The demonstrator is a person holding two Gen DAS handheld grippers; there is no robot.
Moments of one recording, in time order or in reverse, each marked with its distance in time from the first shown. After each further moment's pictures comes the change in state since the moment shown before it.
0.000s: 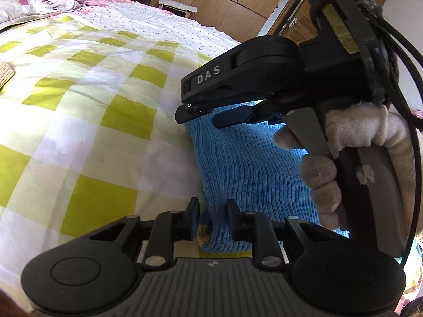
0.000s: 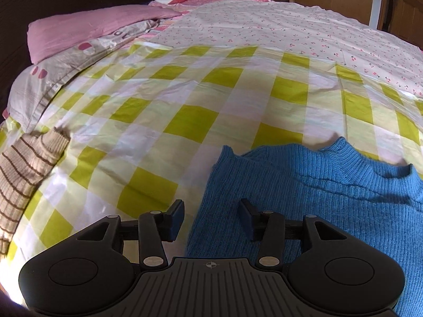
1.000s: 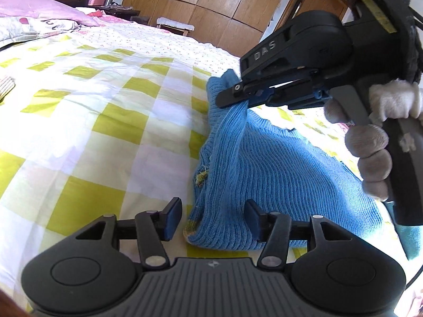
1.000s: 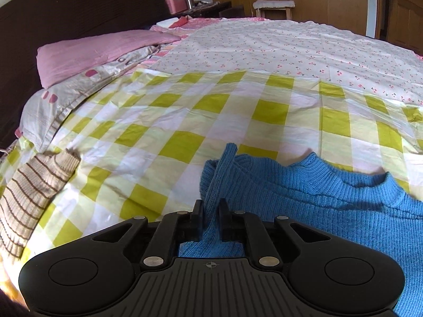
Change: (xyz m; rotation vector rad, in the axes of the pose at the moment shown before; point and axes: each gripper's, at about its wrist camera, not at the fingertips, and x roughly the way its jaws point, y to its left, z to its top) left arm 0.011 -0.022 -0.027 0.053 -0.100 0.031; right arm -0.048 -0.039 -0.001 0.049 -0.103 0.068
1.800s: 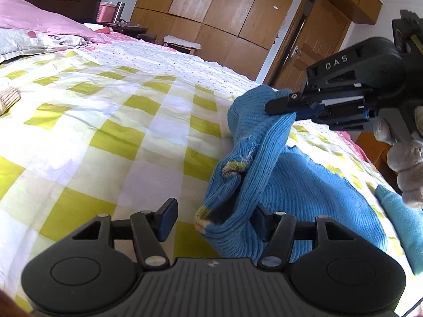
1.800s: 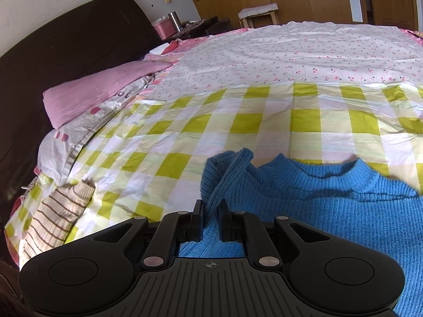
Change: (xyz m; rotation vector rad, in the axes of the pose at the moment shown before) left arm 0.002 -0.016 0.006 0.004 -0.100 0.040; right arm -0.047 -0.060 -0.007 0.150 -0.066 0.098
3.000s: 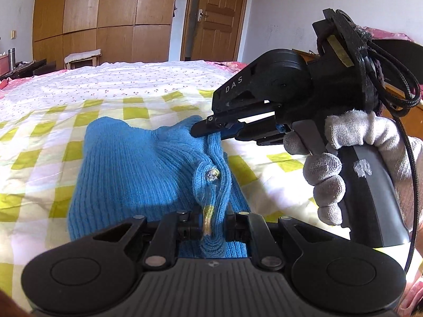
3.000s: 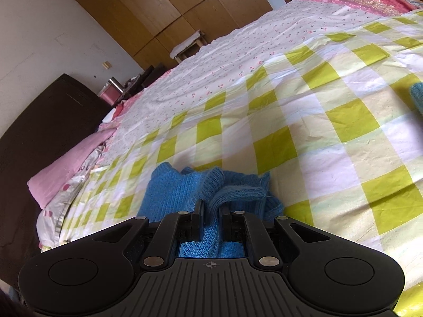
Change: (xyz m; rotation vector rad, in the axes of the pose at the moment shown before) left arm 0.051 -0.244 -0.035 0.400 0.118 -0.154; right arm -0.089 -0.238 -0.052 0.358 -0.155 0.003
